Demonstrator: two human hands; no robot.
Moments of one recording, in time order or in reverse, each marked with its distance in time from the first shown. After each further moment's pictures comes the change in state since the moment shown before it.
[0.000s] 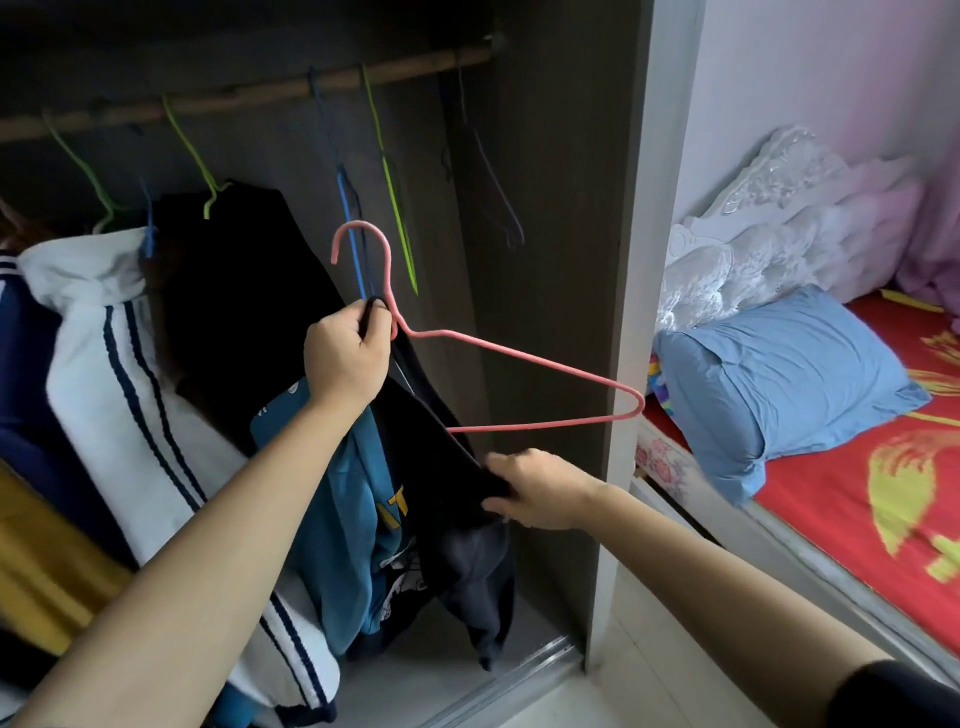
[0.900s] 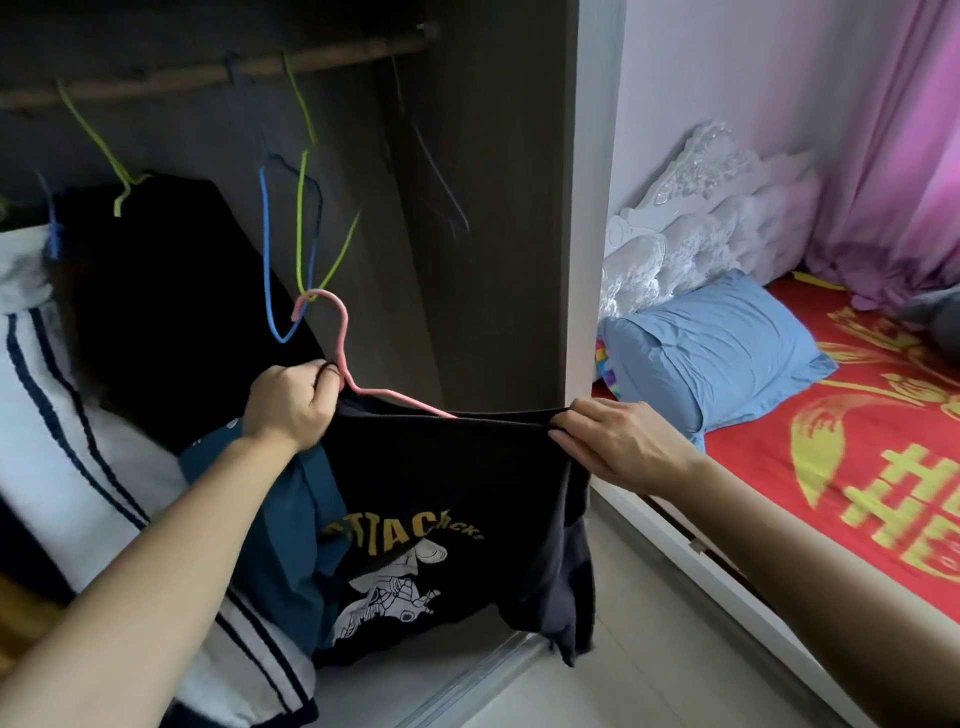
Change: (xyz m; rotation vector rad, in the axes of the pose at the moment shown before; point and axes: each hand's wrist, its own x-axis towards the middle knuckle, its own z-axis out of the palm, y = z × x) left_hand -0.023 -0.067 0.004 0.221 -0.265 0.262; right_hand -0.100 0.034 -0.071 -0.397 0.421 -0.047
